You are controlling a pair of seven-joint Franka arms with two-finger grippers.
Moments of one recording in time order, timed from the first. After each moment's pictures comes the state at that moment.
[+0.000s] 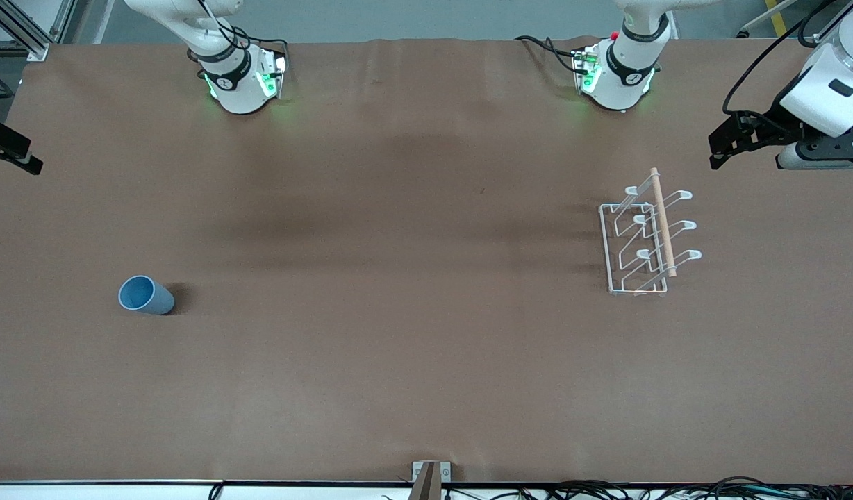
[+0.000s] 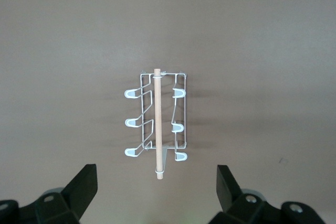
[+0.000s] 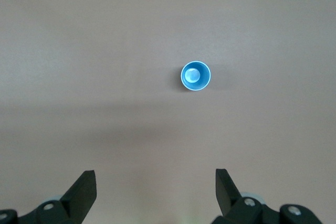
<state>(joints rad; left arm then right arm) 0.09 -0.10 -0.22 -1.64 0.02 1.57 -0.10 -0.05 0.02 -0.06 -1.41 0.03 1.43 -0.08</state>
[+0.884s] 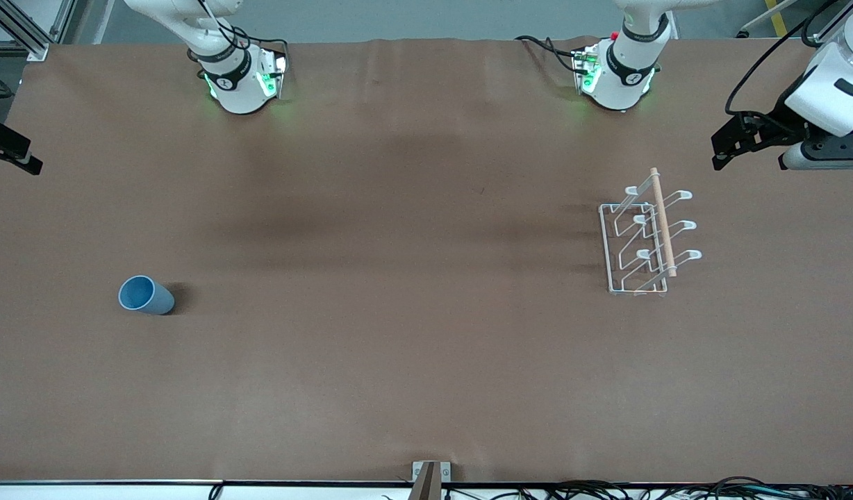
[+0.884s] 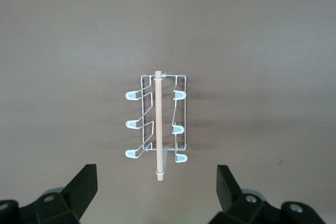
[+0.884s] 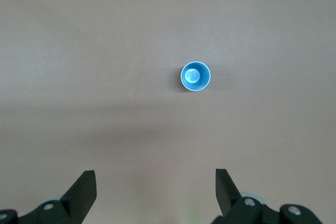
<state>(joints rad) 0.09 -0.09 -0.21 -1.63 0.02 1.57 -0.10 -0.05 0.02 -0.06 -1.41 0.03 1.43 -0.08</state>
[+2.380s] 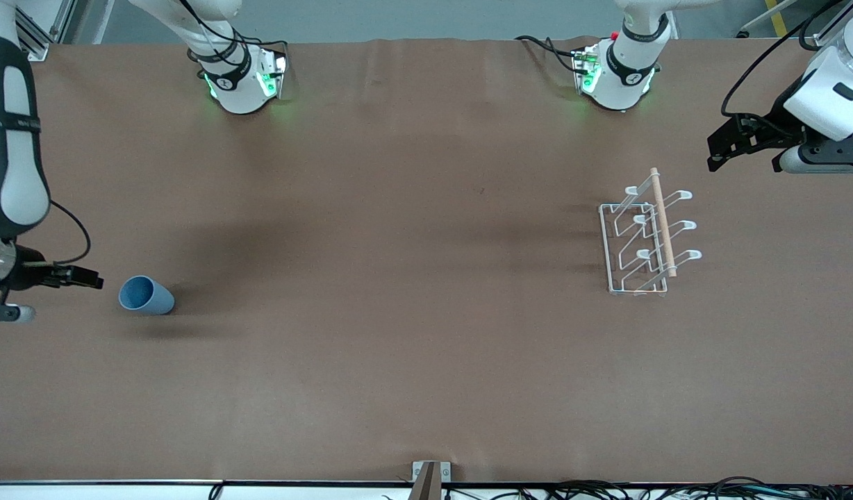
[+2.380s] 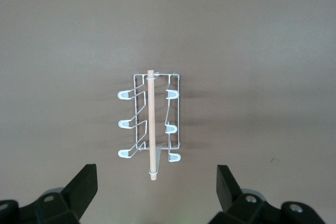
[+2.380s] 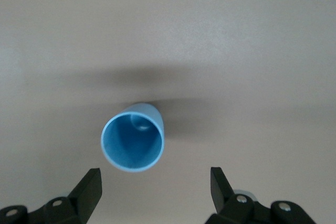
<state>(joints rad) 0.09 -0.08 -0.21 -1.62 -0.01 1.56 -0.10 -0.20 0.43 -0.07 -1.66 0.03 2.02 -0.23</state>
